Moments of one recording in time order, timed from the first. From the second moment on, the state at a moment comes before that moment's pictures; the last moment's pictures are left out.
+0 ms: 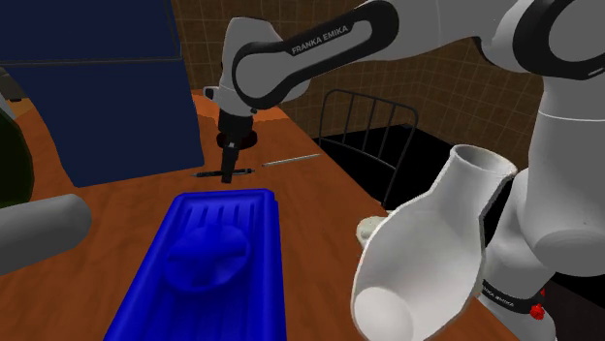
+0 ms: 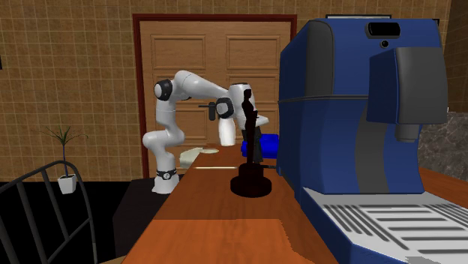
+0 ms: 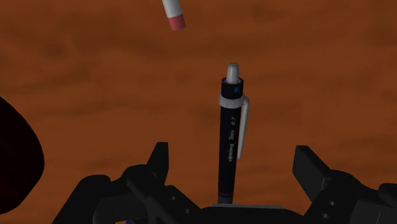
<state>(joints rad) 0.34 0.24 0.23 -1.77 0.10 2.23 -0.49</state>
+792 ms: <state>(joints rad) 0.33 0.24 0.22 -1.76 0.10 2.23 -0.49</state>
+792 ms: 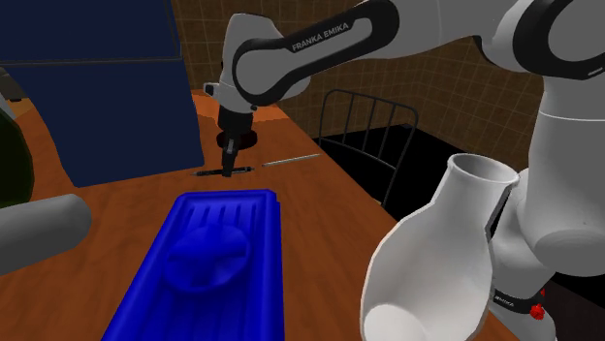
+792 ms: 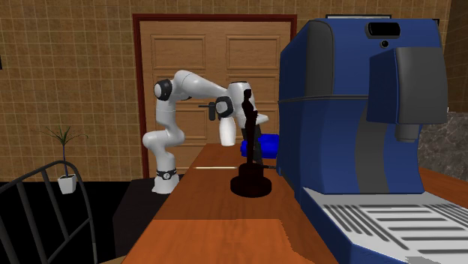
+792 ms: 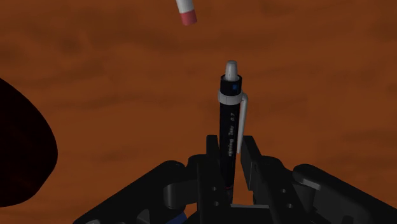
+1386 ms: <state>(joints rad) 0.33 0.22 0.23 -1.72 0.10 2.16 -0.48</state>
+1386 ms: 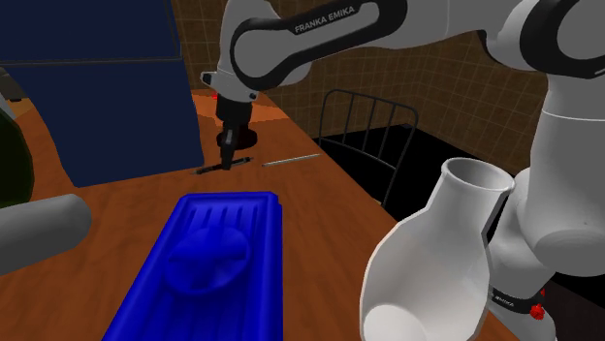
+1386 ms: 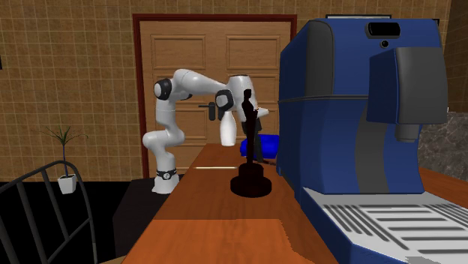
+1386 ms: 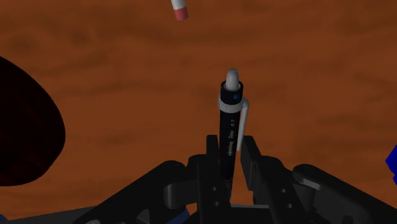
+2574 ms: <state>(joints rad) 0.34 0.21 0.23 -1.49 0.09 1.92 -0.45</state>
